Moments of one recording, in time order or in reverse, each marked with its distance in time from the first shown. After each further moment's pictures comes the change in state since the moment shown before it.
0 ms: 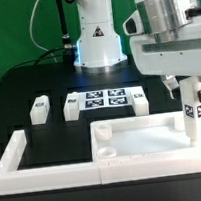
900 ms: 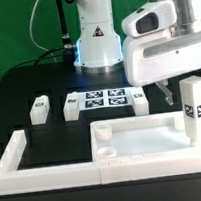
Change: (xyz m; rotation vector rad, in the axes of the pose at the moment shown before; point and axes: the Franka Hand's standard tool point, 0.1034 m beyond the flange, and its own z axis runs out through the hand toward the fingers) arm 0.003 -0.006 -0.002 -0.048 -0.031 -1.027
